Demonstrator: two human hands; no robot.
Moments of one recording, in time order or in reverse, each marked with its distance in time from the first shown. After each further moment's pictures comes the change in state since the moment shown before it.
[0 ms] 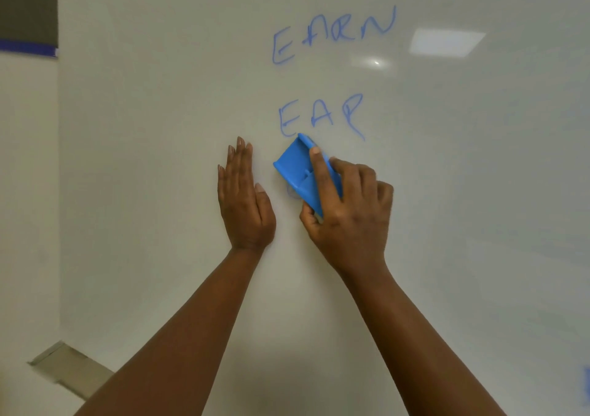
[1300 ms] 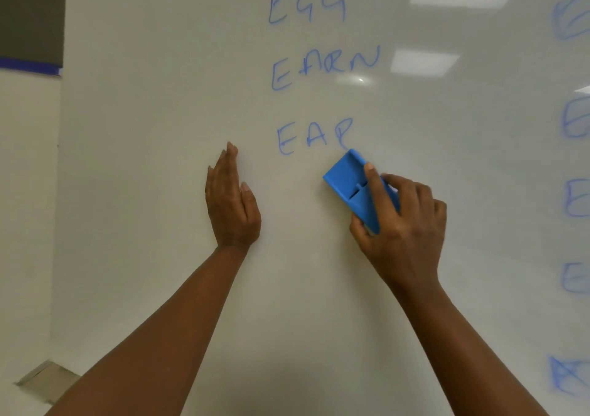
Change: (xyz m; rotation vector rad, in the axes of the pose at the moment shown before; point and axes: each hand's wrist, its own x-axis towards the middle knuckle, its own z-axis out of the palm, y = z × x) left_hand 0.024 -0.001 -0.018 -0.036 -0.005 0.030; right_hand -0.006 0.052 -0.033 -0.053 0.020 0.024
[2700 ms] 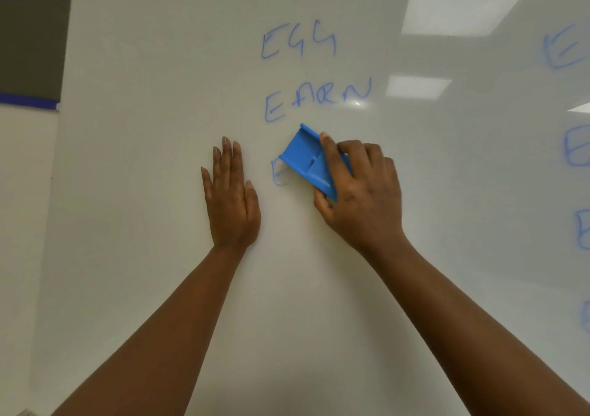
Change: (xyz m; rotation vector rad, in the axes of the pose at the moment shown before) left_hand 0.044 -0.003 0.019 0.188 -0.126 0.026; right_hand 0.079 -0.020 0.026 0.108 -0.026 -0.120
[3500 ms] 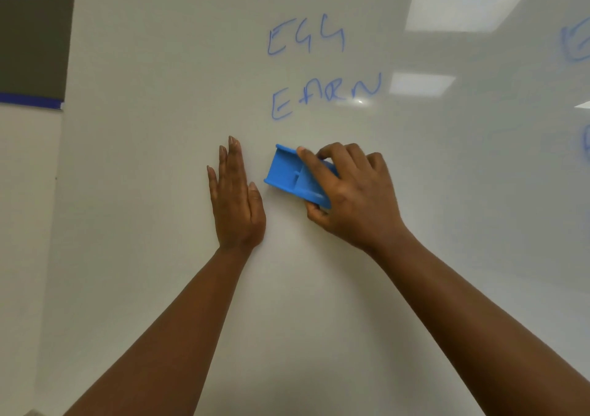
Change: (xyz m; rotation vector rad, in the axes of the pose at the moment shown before) left_hand -0.004 -0.004 0.002 -0.154 0.037 -0.003; right_hand 0.004 -0.006 0.007 0.023 -0.088 -0.170
